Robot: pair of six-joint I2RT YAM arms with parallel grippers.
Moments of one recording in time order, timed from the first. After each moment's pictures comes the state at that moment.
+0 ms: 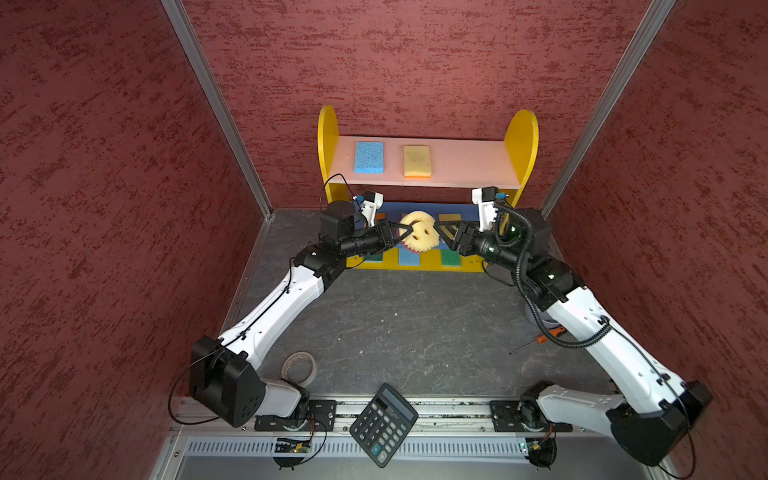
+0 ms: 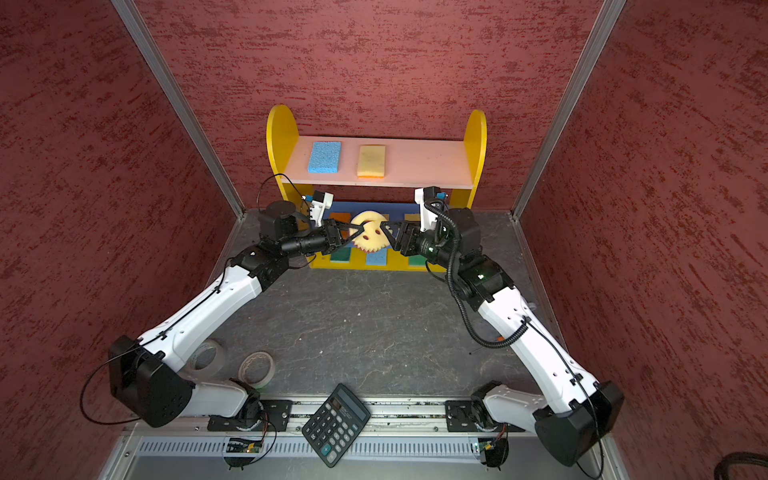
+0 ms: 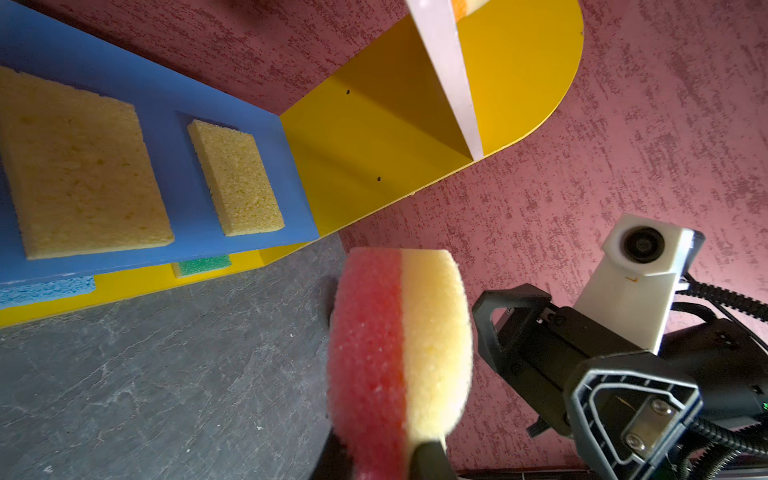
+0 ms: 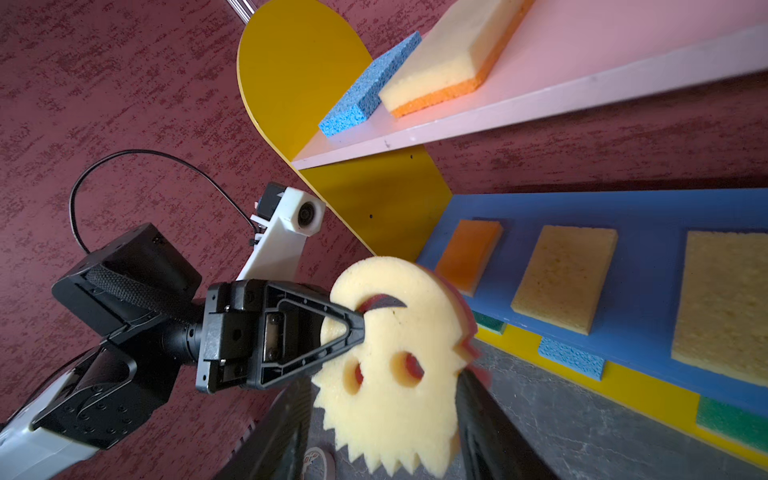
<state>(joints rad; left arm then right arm) -0.46 1.39 1.27 -0.09 0.64 -0.92 0.50 1.23 1.31 -0.24 -0.34 0.58</state>
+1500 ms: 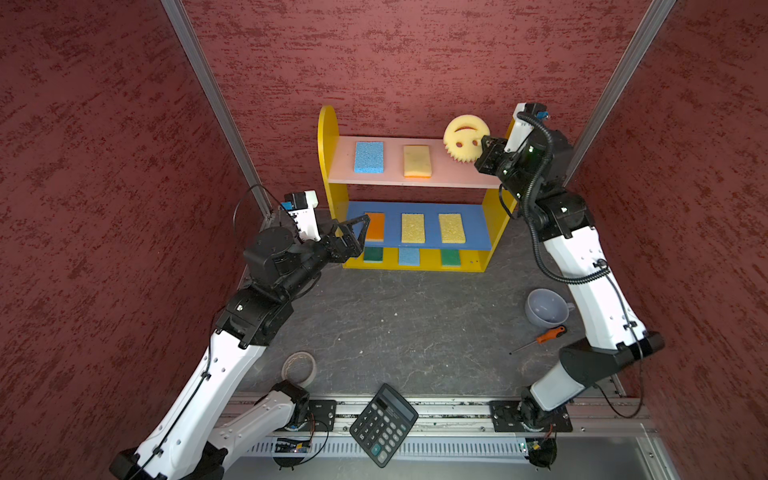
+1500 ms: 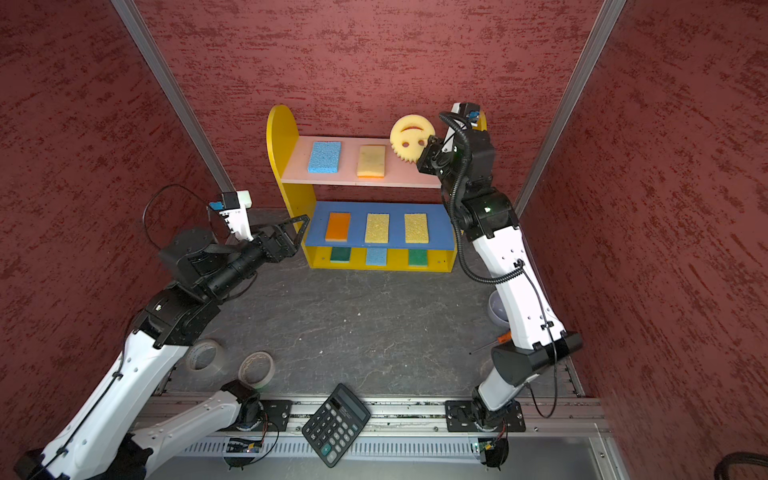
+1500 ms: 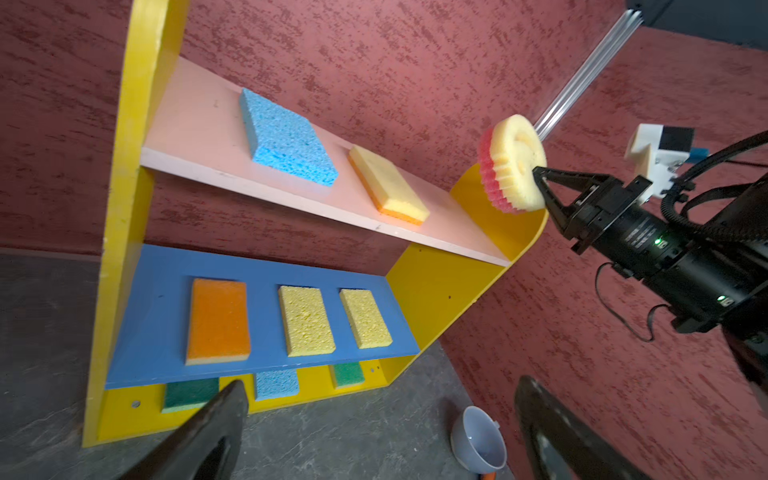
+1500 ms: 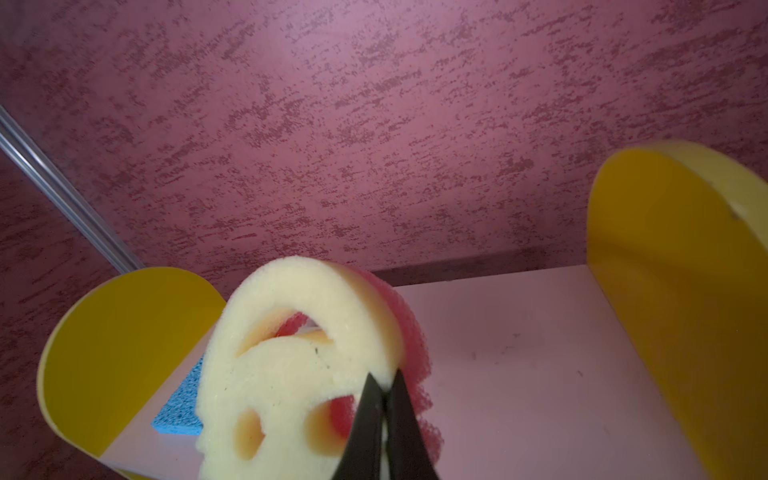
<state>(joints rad) -0.47 0.94 1.26 -0.41 0.05 -0.56 0.36 1.68 2.17 -0.52 0.16 0.37</state>
